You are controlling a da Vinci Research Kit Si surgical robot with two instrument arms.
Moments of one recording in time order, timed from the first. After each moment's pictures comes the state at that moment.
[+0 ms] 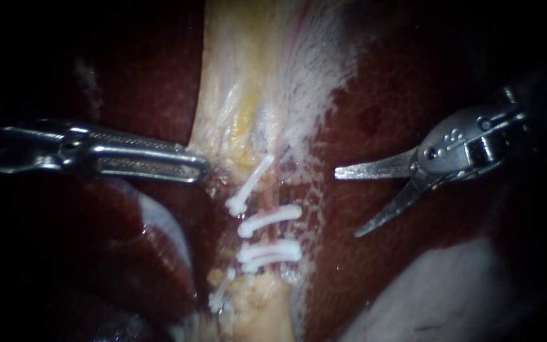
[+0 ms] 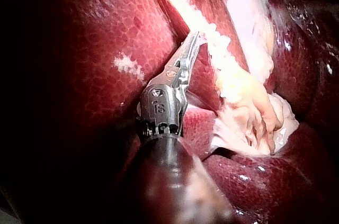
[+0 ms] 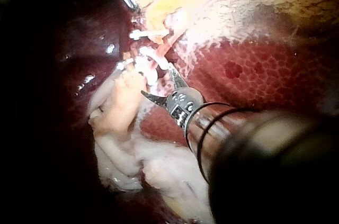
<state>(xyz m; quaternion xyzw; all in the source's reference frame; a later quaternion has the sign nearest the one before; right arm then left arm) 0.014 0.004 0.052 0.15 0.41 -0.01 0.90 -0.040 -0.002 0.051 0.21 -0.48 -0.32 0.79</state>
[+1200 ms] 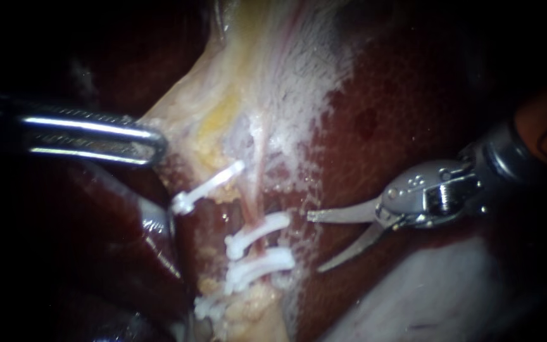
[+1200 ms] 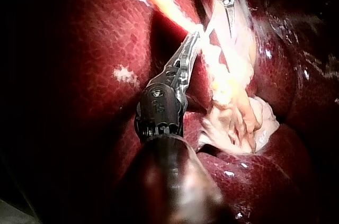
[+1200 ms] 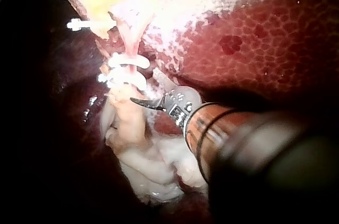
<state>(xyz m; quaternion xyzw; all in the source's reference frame) 0.018 -0.002 0.057 0.34 0.35 0.08 0.87 -0.038 0.001 0.038 0.20 -0.50 -0.32 0.78</state>
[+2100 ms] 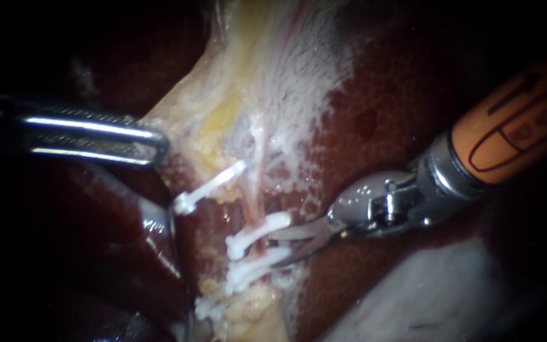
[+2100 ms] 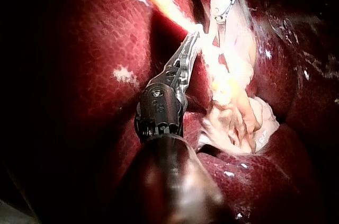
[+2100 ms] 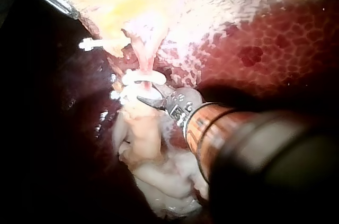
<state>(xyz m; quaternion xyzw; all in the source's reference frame) 0.023 -0.003 0.059 0.35 0.34 0.10 0.87 -0.039 0.001 0.038 0.20 -0.50 -0.32 0.78</state>
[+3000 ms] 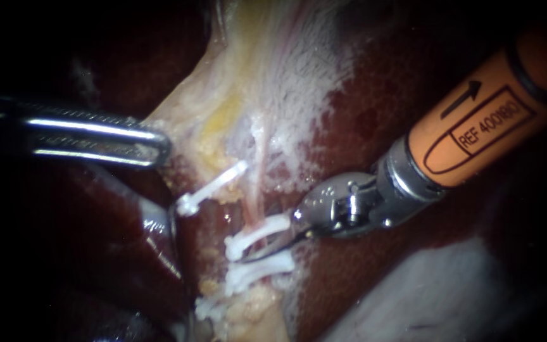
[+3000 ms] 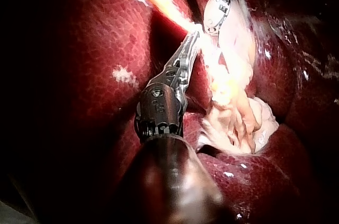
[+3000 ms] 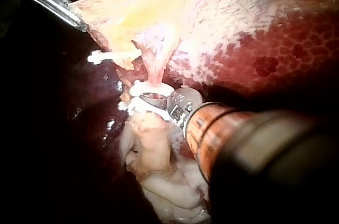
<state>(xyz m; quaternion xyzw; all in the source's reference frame) 0.025 -0.003 0.060 0.35 0.35 0.10 0.86 -0.039 0.001 0.039 0.20 -0.50 -0.32 0.78</state>
